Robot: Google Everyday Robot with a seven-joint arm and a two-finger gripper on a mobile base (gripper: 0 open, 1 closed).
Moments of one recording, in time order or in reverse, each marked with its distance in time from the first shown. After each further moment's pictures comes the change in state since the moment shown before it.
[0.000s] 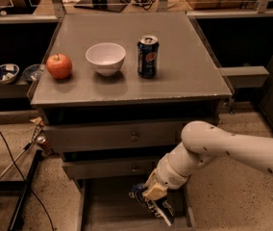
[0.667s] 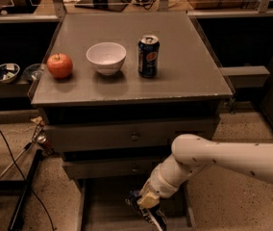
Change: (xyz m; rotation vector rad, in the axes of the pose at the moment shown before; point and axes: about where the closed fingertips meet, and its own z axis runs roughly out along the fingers) arm 0.017 -0.007 0.049 -0.008 0.015 0.052
